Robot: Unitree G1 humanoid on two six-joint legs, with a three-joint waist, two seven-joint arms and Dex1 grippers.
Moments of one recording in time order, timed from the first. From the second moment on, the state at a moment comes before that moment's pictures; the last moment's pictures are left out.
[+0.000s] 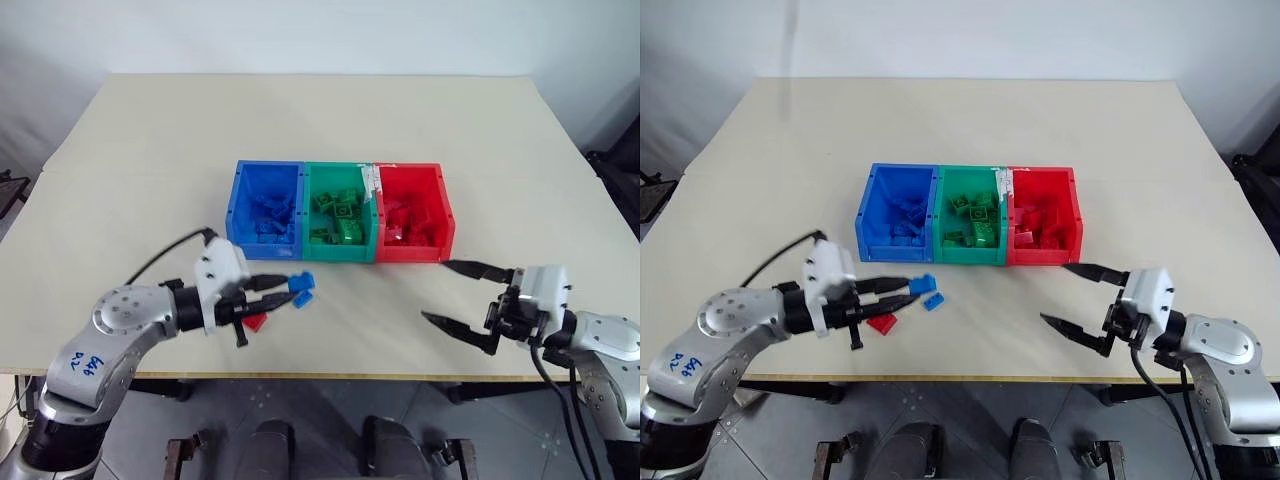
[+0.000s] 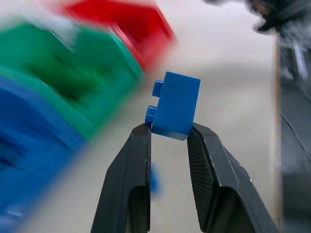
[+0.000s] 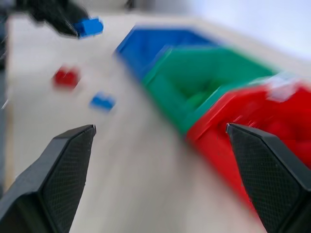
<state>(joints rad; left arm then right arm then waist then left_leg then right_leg) -0.26 0.64 0.11 -0.43 -0.53 0.50 -0.79 0.01 -0.64 -0.28 -0.31 0.62 0.07 1.01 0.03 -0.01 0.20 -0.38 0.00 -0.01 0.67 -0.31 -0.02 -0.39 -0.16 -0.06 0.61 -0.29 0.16</state>
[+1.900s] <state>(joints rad) -0.48 0.70 -0.31 -0.37 -0.28 0.90 -0.63 0.06 -0.74 -0.21 -0.28 0.51 0.05 1.14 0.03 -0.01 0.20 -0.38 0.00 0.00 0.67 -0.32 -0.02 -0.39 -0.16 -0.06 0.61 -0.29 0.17</state>
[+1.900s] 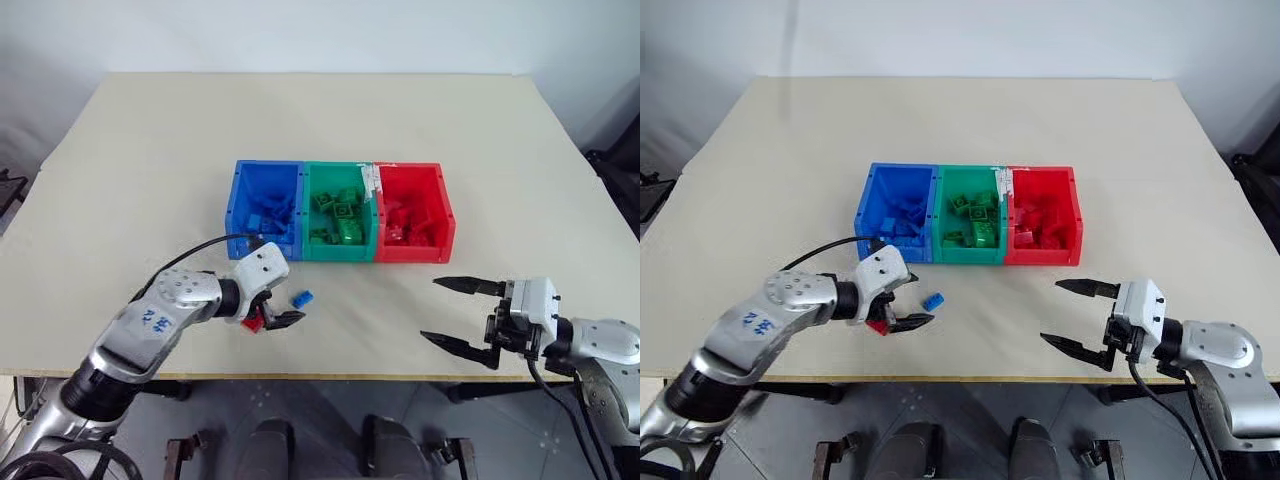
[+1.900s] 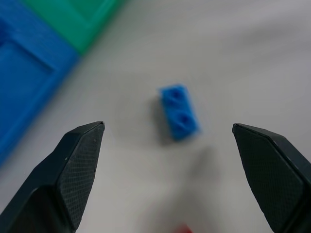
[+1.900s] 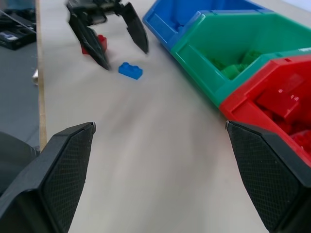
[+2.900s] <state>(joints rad) -0.65 0.57 0.05 -0.17 -0.30 0.71 -0.56 -0.02 -0.62 -0.24 -0.40 0.62 0.11 0.94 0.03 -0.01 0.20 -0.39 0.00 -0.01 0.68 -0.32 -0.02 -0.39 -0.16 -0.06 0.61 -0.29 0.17</state>
